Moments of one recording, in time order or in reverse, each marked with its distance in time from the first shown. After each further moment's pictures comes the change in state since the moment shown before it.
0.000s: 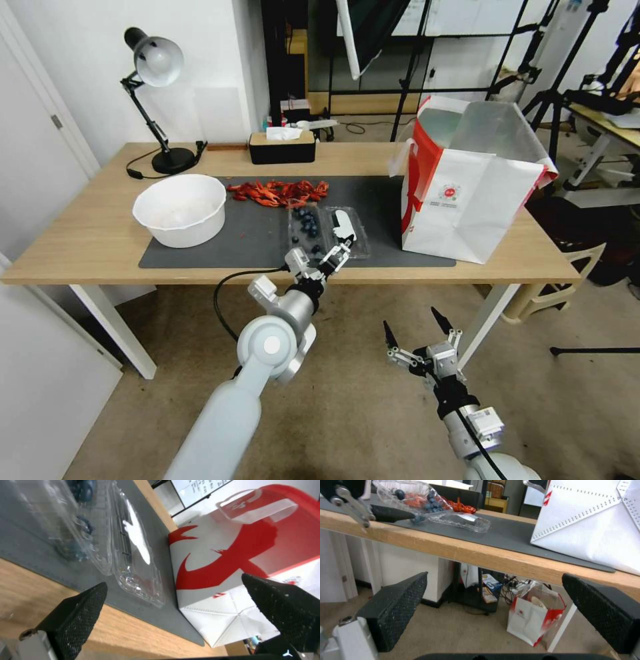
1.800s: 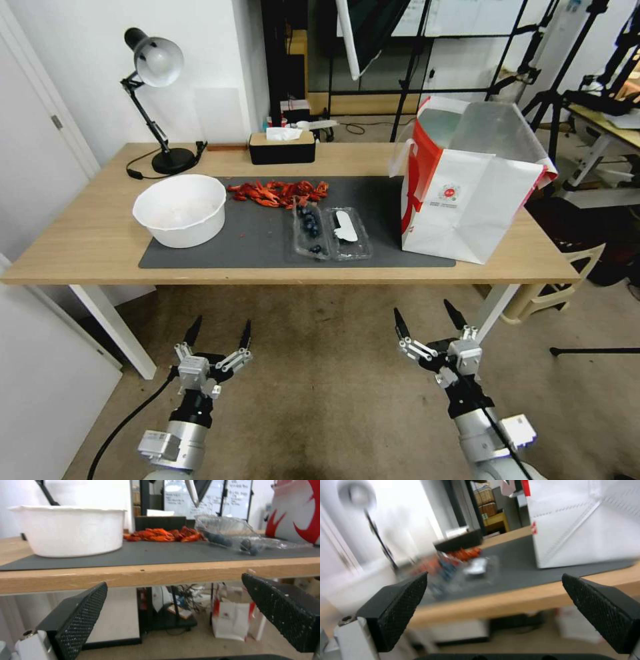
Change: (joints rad) left arm 0.653 0.096 -0.406 -0.085 1.009 -0.547 0.342; right arm 0.003 -0.034 -0.048 0.148 0.601 -0.141 0.043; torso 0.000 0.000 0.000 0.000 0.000
